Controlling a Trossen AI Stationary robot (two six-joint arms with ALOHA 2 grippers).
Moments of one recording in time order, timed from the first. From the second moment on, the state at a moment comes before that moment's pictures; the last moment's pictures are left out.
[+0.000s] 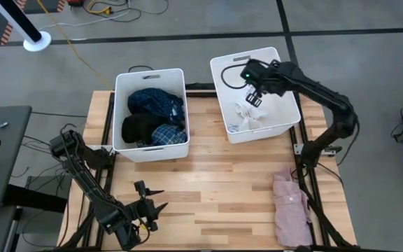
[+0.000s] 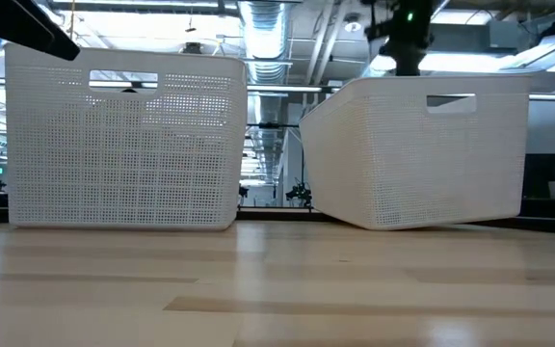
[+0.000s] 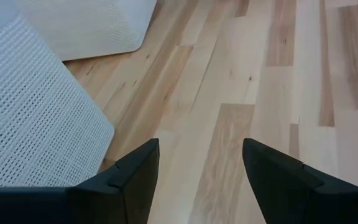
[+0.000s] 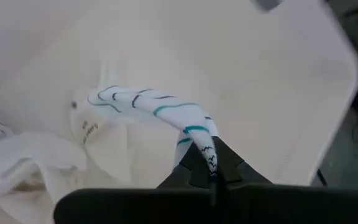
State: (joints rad) left arm -0.97 1.68 1.11 -0.74 -1.09 -0.99; right arm -0.52 1.57 1.71 -1.36 0.59 -0.03
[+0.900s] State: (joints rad) left arm -0.97 1.68 1.11 -0.73 -1.10 -0.98; right arm -0.69 1.64 1.39 -1.30 0.36 -0.02
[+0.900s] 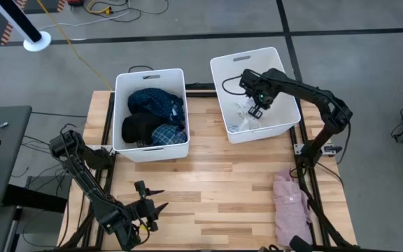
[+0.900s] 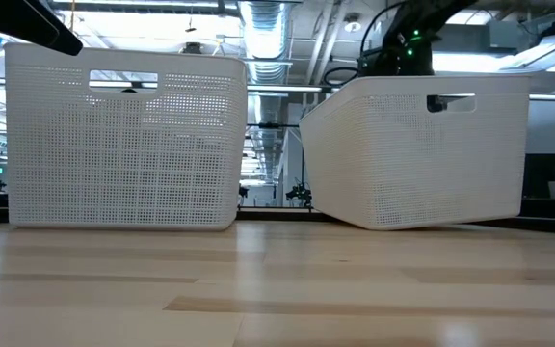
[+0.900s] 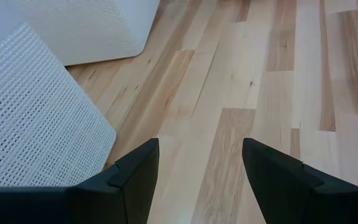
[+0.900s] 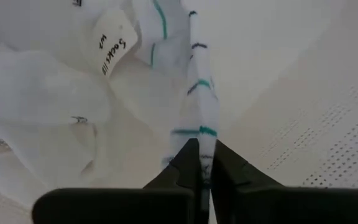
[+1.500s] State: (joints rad) left arm -0.97 1.68 1.11 -0.72 -1.11 -0.98; right arm -0.67 1.59 1.39 -1.25 0.36 -0.02
